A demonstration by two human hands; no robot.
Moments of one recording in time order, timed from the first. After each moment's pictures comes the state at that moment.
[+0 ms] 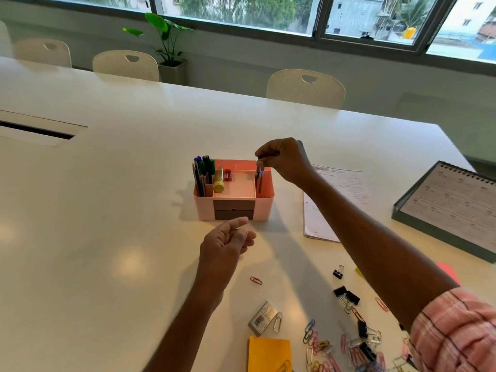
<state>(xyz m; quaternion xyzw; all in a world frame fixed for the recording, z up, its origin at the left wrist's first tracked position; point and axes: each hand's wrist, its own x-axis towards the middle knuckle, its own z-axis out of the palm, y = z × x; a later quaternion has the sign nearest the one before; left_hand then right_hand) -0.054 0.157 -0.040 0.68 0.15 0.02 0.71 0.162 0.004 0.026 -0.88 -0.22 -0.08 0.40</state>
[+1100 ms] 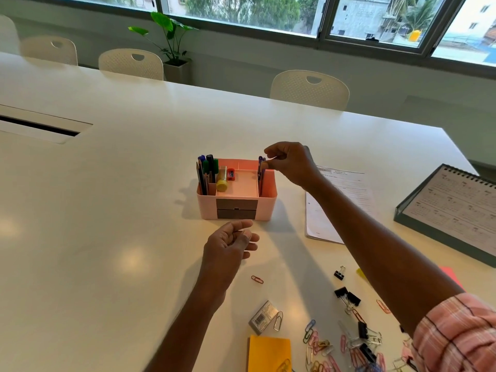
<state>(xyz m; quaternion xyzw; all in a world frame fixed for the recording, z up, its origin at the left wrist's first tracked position) -0.057 0.157 -0.039 0.69 0.15 0.00 0.70 0.171 -0.004 0.010 -0.89 -0.21 -0.09 0.39</state>
